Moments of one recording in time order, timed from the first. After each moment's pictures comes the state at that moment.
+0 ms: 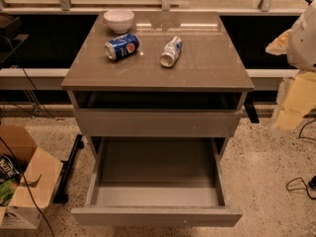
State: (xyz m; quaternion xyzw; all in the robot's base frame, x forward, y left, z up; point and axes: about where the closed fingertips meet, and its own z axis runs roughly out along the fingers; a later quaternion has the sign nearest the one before) arm 0.438 -0.217 0.976 -0.60 0.78 -0.03 0.16
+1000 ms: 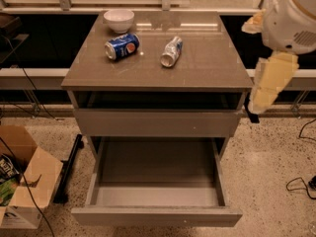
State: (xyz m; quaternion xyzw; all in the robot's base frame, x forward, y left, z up) arm 0.481 -0.187 0.992 -0.65 0.73 -0.06 0.20
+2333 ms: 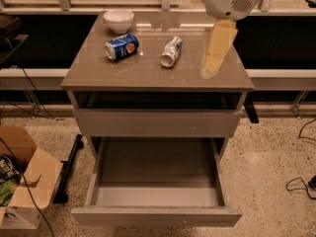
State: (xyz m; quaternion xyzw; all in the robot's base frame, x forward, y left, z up) arm 0.562 -0.092 1.012 -0.73 0.63 -0.03 0.25
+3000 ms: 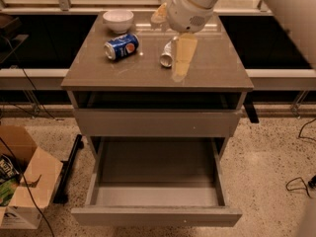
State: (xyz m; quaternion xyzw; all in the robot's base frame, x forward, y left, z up) arm 0.611 -0.027 0.958 -0.79 0.57 0.01 0.24
